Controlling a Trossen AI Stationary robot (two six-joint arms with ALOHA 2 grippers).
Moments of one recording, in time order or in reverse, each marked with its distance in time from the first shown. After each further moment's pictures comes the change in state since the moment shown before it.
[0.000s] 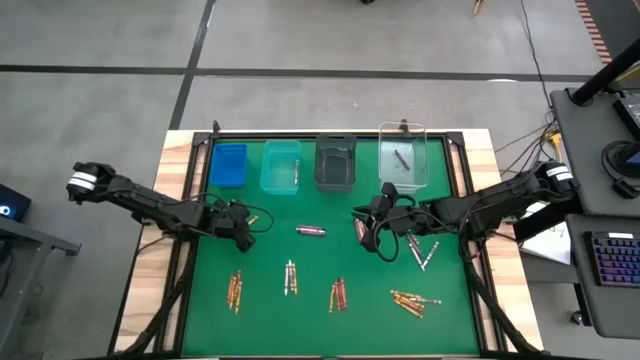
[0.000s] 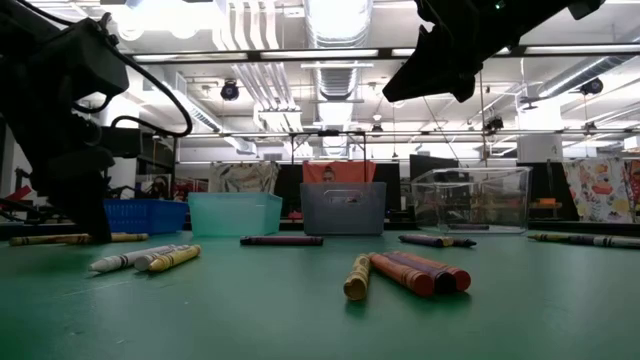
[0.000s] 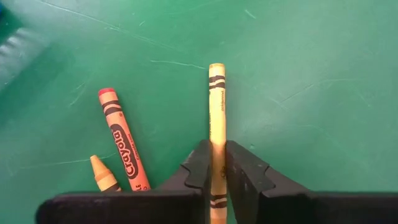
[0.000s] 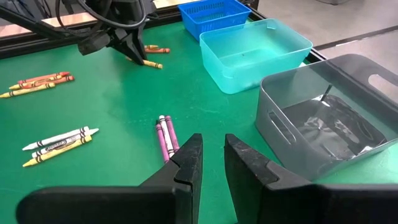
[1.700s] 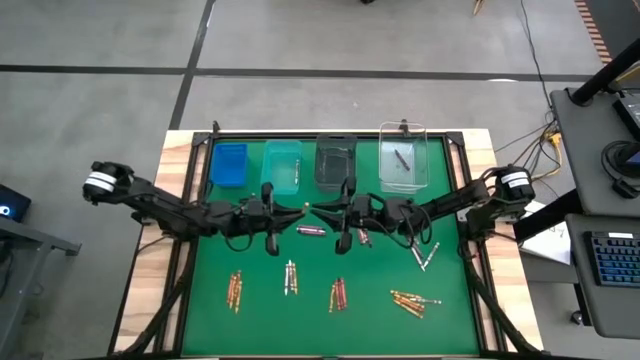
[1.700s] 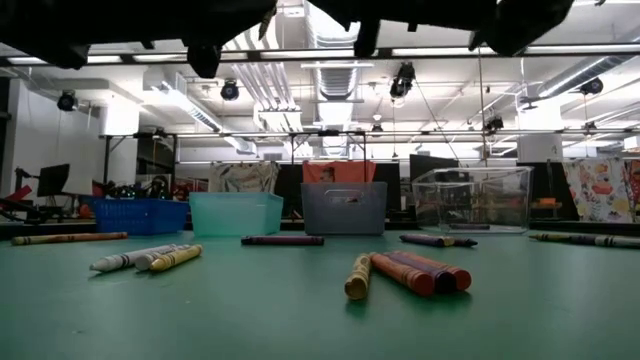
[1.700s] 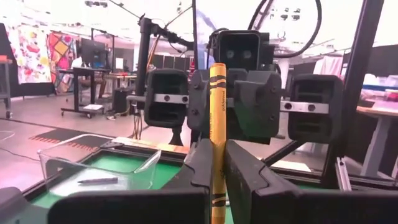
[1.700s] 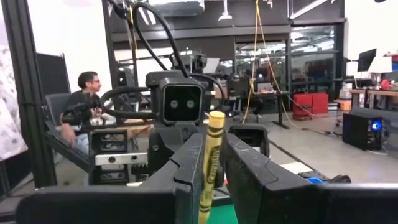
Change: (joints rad) left arm -0.026 0.210 0.109 1.576 -0.024 0.847; right arm -0.066 0.375 0.105 1.082 -0.271 -0.326
